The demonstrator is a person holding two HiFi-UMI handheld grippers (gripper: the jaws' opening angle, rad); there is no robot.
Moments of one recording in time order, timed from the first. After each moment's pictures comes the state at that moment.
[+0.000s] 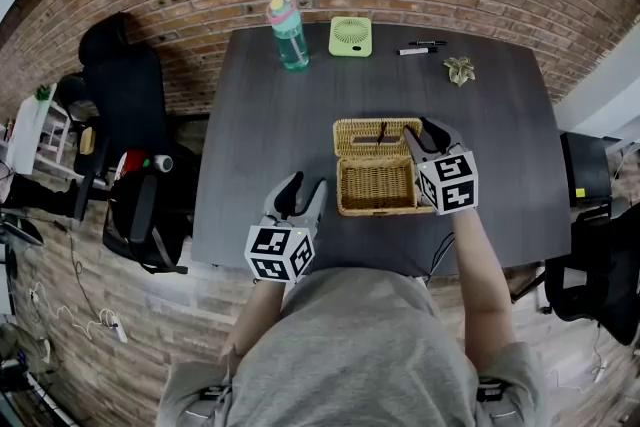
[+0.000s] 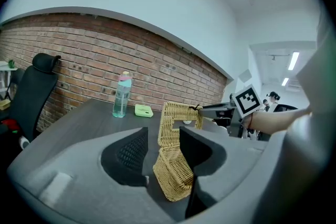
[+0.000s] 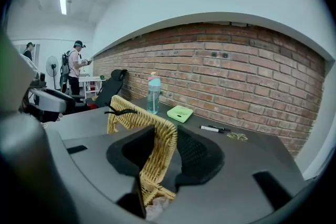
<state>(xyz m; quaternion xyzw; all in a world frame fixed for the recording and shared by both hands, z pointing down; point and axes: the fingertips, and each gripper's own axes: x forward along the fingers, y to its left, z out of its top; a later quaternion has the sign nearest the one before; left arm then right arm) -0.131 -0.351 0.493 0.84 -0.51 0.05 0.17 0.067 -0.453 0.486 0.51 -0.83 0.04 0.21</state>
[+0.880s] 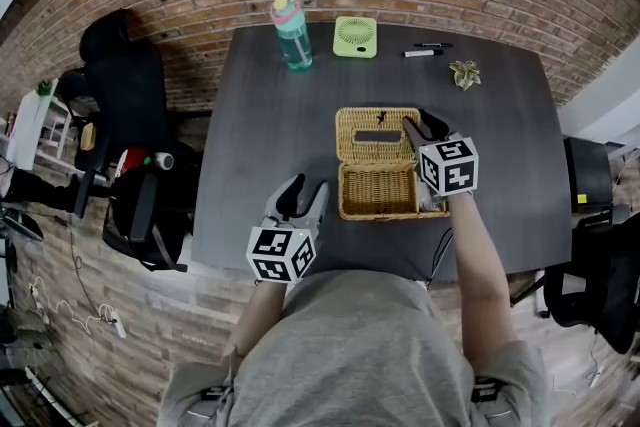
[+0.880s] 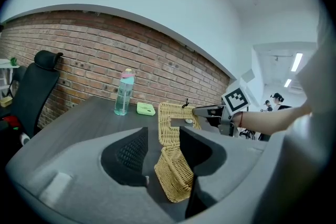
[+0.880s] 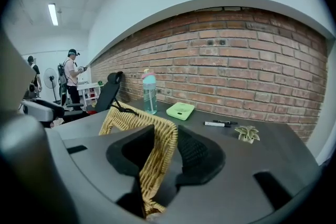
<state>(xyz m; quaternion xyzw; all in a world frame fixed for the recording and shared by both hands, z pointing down) -0.133 -0.361 0.503 0.84 -0.51 0.06 0.18 0.067 -0.497 0.510 0.50 -0.84 0.10 0.19</state>
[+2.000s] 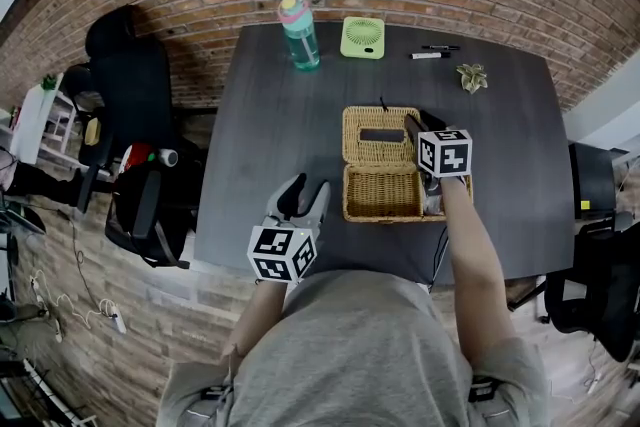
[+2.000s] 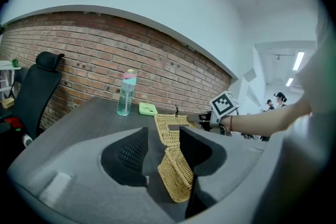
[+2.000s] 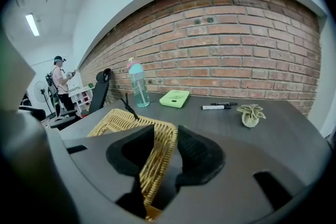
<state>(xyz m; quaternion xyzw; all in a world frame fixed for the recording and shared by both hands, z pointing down) -0.141 -0.365 0.504 0.83 -0.52 0.06 0.18 0.071 -0.530 0.560 0.52 -0.81 0.18 0.19</state>
